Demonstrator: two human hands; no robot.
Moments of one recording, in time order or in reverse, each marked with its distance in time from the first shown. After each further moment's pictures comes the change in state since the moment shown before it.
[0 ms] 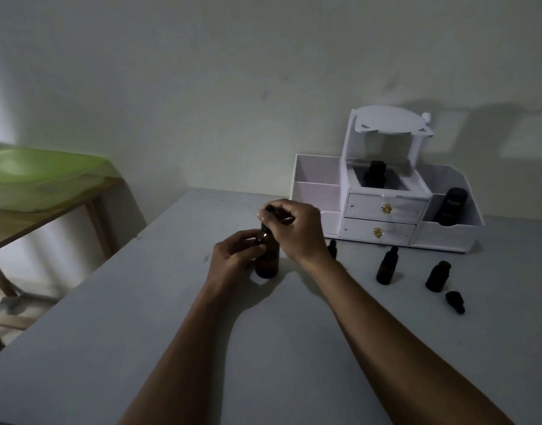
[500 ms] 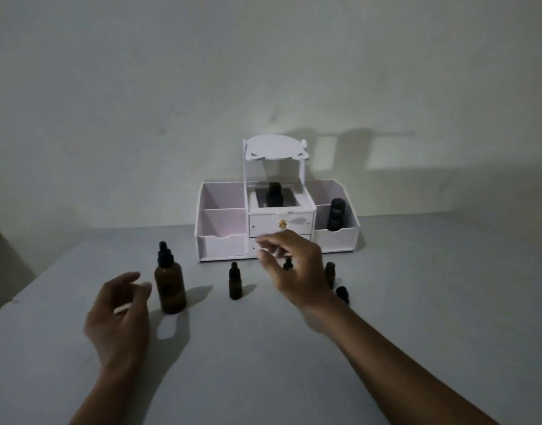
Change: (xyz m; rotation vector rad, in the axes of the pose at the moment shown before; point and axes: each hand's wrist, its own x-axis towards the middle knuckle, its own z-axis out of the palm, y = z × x) left_hand -0.030 -0.013 0.020 0.276 0.451 0.222; right_hand -0.063 0.012 -0.156 -0.148 0.184 -0.215
